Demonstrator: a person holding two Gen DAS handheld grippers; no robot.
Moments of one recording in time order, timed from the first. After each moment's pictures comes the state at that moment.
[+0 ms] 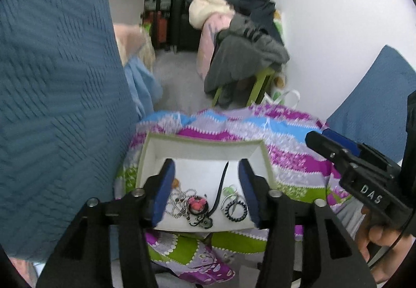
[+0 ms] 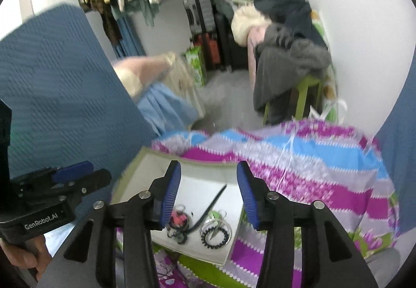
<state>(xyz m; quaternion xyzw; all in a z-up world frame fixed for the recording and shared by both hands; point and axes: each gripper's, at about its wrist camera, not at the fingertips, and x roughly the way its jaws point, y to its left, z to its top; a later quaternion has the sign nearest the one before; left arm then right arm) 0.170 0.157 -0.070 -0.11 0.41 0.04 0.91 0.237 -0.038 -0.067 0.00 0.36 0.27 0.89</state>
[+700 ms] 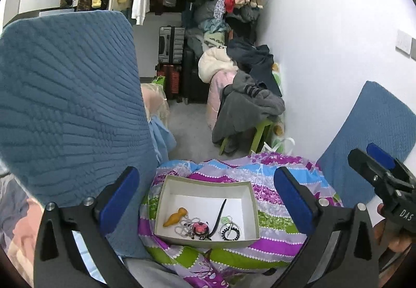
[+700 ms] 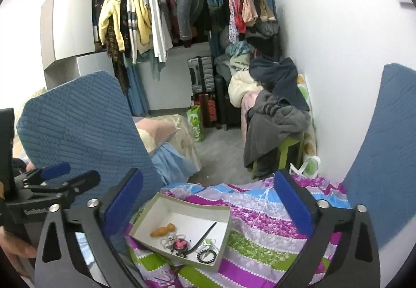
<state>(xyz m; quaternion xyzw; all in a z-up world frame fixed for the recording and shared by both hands) 0.091 0.148 0.025 -0.10 0.28 0.08 0.95 0.148 -0.089 0.035 0.01 0.22 0.25 0.94</state>
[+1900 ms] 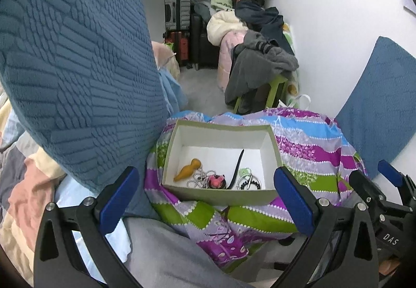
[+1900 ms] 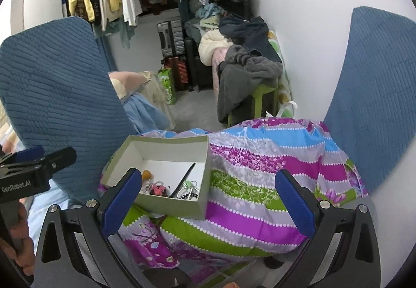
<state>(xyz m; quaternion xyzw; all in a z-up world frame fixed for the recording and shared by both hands) 0.068 0.135 -0.067 -0.07 0.37 0.10 0.92 0.105 -0.097 -0.082 0.00 0.31 0.16 0.94</state>
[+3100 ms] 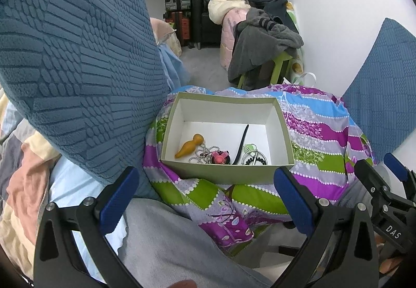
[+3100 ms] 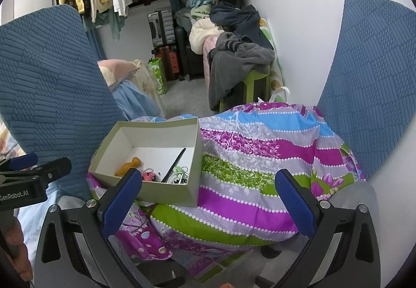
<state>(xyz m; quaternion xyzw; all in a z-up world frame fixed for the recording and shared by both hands) 0.073 0.131 -0.093 -0.06 0.42 0.10 0.90 0.108 -0.102 -0.105 0.00 0.34 0.14 0.93</state>
